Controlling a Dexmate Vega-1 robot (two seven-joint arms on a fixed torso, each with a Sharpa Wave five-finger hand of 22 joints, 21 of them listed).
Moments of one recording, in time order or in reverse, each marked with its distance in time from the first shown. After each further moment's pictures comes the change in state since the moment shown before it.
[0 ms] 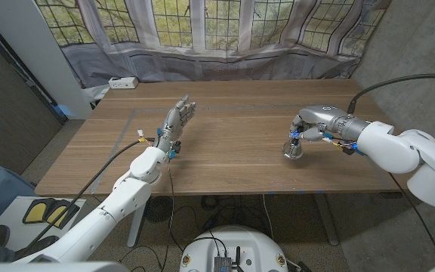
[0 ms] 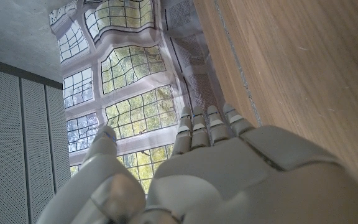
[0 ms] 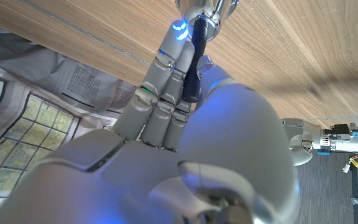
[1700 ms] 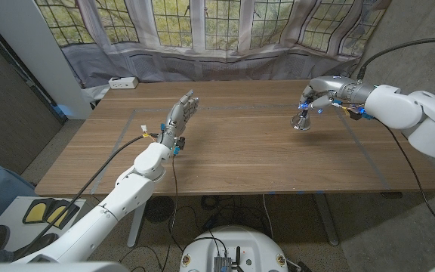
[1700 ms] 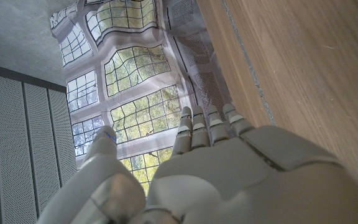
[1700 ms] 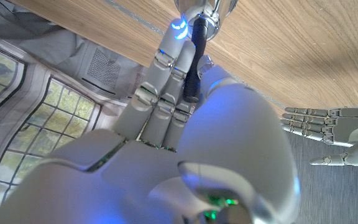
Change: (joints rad) left arm 0.010 0.007 0.003 -0.096 0.043 0.061 0.082; left_hand 0.000 0.000 0.000 0.000 0.000 0.000 0.000 -0.004 0.000 0.009 -0.002 0.001 0.000 0.011 0.000 0.000 0.000 0.002 -0.002 0.000 0.000; right arm 0.386 -0.074 -0.180 0.262 0.162 0.108 -0.003; right_hand 0.004 -0.004 -0.014 0.005 0.000 0.005 -0.005 -0.011 0.000 0.002 -0.002 0.001 0.000 0.016 -0.002 -0.015 0.014 -0.007 0.000 0.043 -0.002
